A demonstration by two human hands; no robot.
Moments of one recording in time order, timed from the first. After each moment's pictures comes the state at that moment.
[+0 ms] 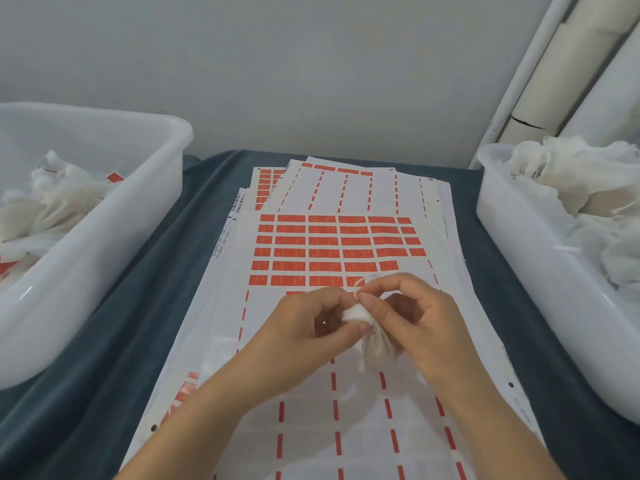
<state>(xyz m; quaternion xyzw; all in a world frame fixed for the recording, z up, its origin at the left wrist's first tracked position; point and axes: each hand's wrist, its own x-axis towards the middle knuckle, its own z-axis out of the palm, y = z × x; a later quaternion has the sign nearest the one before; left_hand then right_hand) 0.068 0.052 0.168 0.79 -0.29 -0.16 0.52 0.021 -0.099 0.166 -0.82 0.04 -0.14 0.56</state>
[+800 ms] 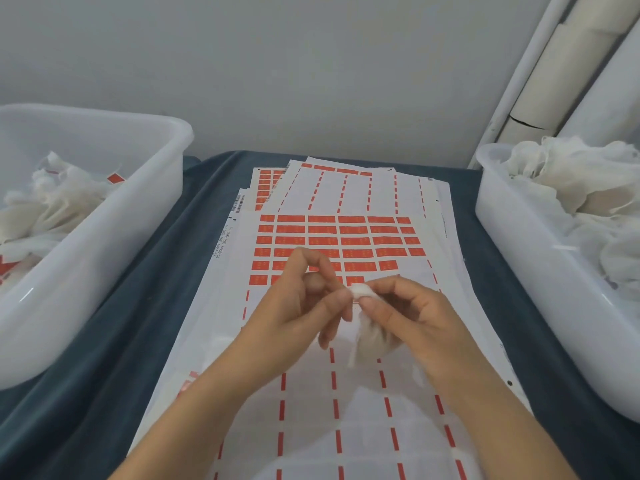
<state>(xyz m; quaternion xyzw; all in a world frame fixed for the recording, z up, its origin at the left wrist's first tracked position) 0.075 0.055 0.174 0.73 -0.28 -0.13 0.61 0.017 -0.098 0.172 -0.78 0.05 -0.04 0.62</state>
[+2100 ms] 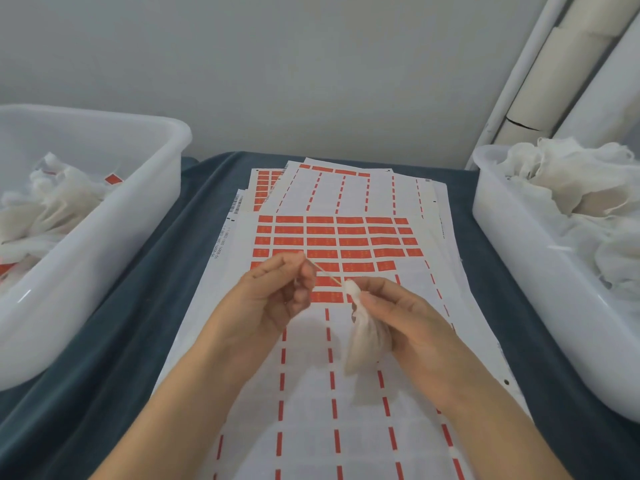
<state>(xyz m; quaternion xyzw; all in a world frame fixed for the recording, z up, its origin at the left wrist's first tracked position) 0.095 0.069 0.170 0.51 -0.07 -0.25 0.82 0.021 -0.098 0.162 -0.66 0.08 0.05 0.74</state>
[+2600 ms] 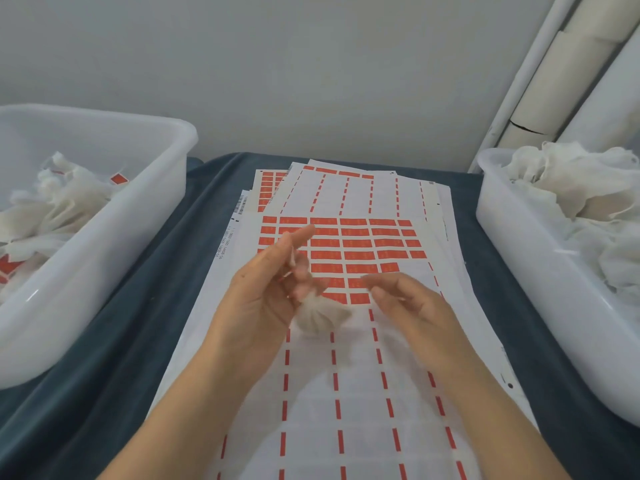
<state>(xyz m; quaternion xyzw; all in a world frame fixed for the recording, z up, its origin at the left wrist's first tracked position) 0.085 0.066 0.180 0.45 -0.07 -0.18 0.87 0.027 -0.105 0.158 -0.84 0.10 -0.05 0.54</state>
